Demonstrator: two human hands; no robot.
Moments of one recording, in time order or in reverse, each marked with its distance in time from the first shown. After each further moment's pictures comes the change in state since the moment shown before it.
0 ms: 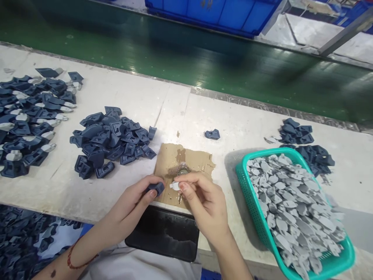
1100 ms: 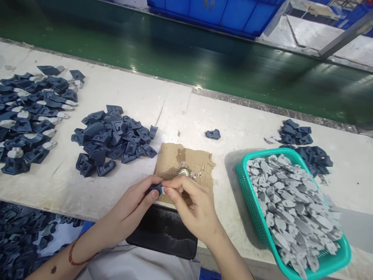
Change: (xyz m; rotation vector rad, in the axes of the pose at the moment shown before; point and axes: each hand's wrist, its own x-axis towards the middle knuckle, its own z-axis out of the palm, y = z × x) left_hand 0.000 0.004 0.002 0.064 -0.018 0.038; right_hand 0.000 -0.005 0.012 -0.133 -0.174 -0.103
